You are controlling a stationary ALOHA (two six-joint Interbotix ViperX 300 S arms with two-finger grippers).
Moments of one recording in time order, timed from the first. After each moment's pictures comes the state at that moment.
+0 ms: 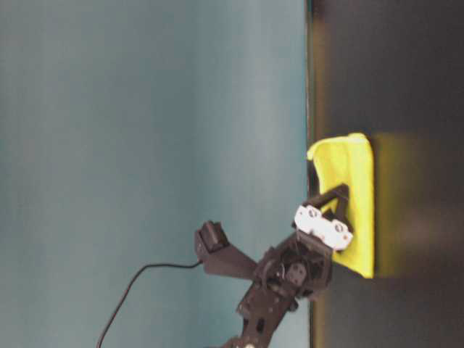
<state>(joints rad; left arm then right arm) 0.51 0.38 0.62 0.04 -0.37 -0.06 0.18 -1.03 1.18 0.00 -0.09 0.40</state>
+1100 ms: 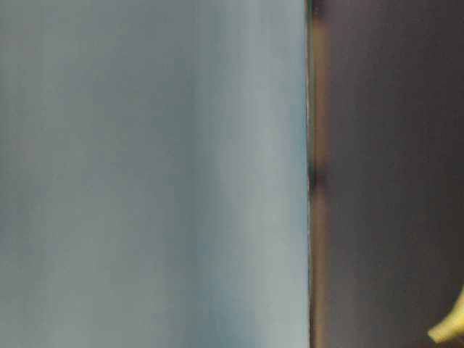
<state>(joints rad) -0.20 0.11 1.04 0.04 -0.44 -0.13 0.18 -1.05 1.18 0.01 -0.09 0.40</state>
